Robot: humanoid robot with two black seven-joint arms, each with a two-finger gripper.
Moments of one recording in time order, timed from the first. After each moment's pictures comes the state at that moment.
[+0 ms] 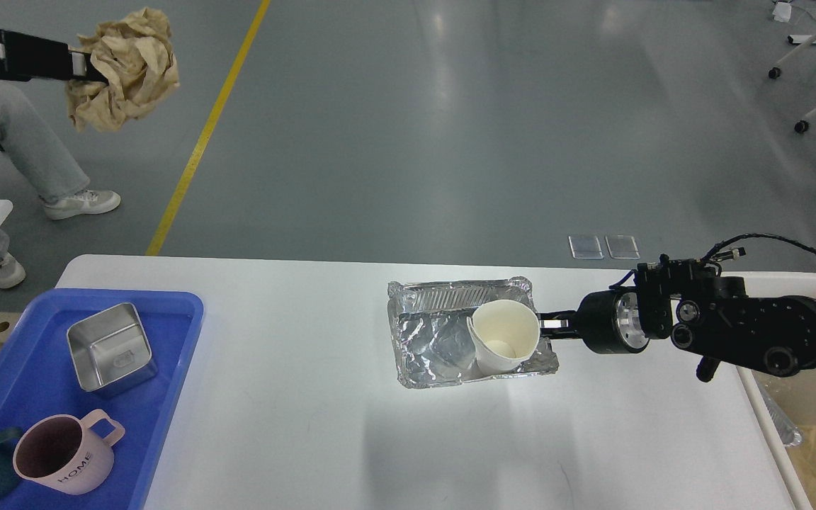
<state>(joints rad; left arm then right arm) -1.29 1.10 -0.69 -1.38 1.33 -0.96 -0.31 1.14 -0.55 -0.26 1.24 -0.89 0.23 0.15</state>
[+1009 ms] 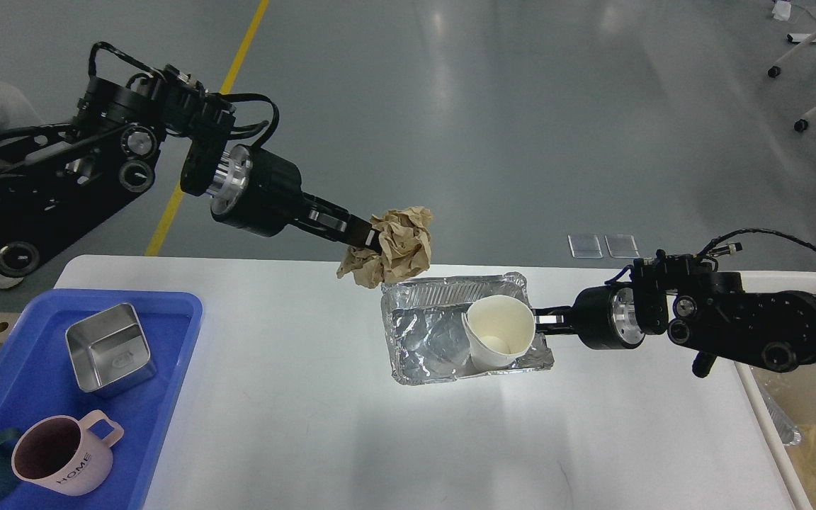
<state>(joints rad) -1.20 0.43 -0.50 -1.25 1.43 -0.96 -0.16 1.15 -0.55 -0.25 1.25 -0.88 0.23 0.15</state>
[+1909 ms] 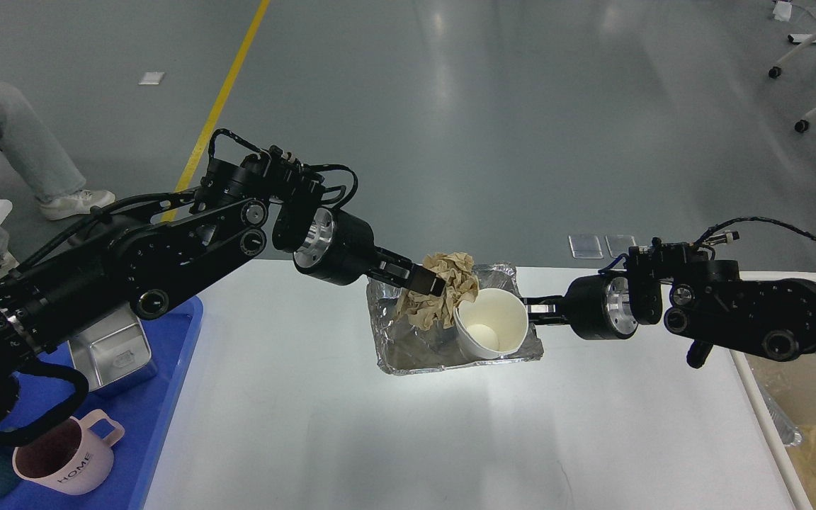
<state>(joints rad) -1.13 0.20 -0.44 -1.08 1.50 -0.81 -0.11 1.20 -0.55 -0.25 1.29 -0.85 0.23 0.15</state>
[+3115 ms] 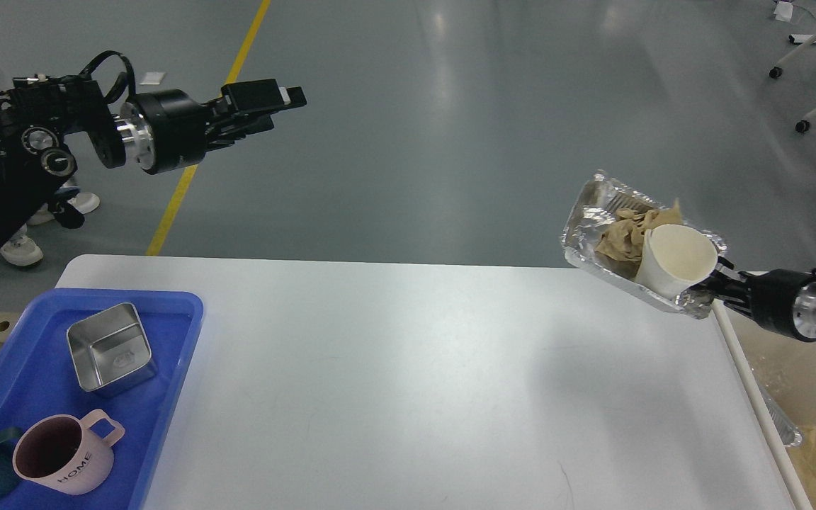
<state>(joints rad) -0.98 0.56 -0.75 -1.02 1.11 -0.47 -0.09 0.87 -0.94 0.01 1.08 -0.54 0.15 0.13</state>
